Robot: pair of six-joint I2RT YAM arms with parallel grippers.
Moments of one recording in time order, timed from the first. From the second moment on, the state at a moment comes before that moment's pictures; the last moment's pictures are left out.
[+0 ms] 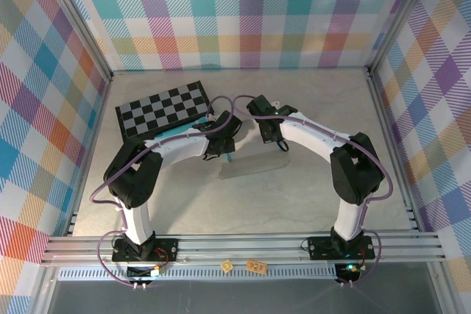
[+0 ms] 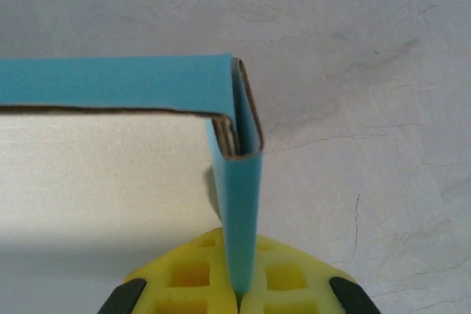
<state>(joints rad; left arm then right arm) -0.68 1.82 1.21 -0.48 -0.27 -0.73 0.65 1.82 1.39 -0.79 0.50 0.39</state>
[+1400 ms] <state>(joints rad) -0.63 1.83 1.16 -0.40 -0.06 -0.74 0.65 1.85 1.40 -0.81 0.49 0.40</state>
